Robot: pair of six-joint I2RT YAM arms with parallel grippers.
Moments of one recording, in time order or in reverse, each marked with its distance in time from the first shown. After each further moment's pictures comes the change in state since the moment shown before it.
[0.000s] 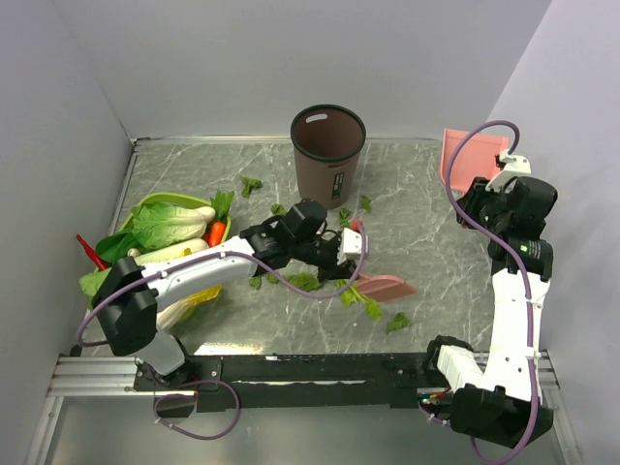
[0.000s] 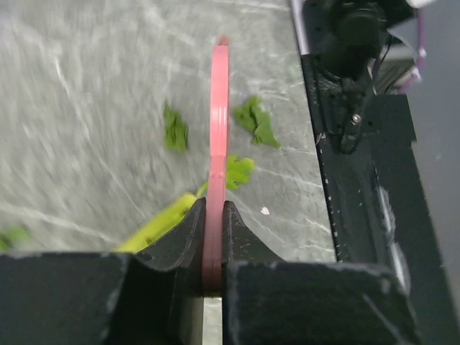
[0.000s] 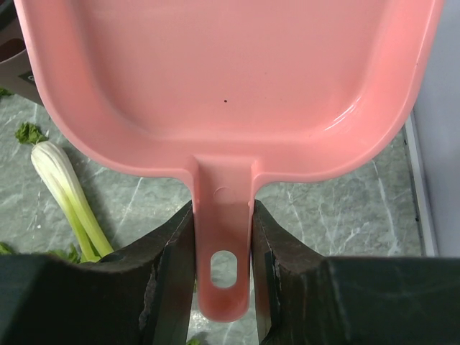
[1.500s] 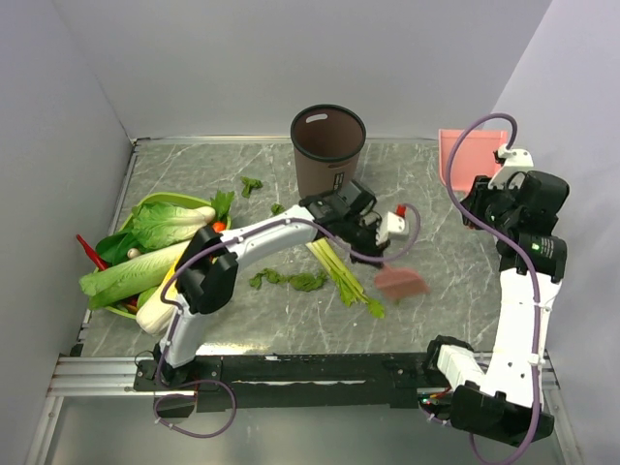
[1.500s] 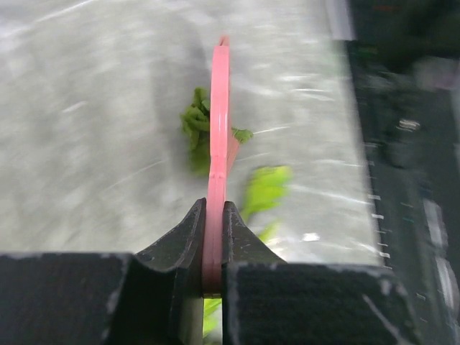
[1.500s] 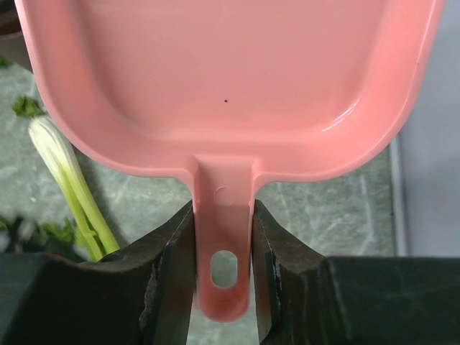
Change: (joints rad) left arm -0.004 0.510 0.606 -0.380 0.081 0.142; right arm -0.010 0.017 0.140 -0.164 -0.024 -0.114
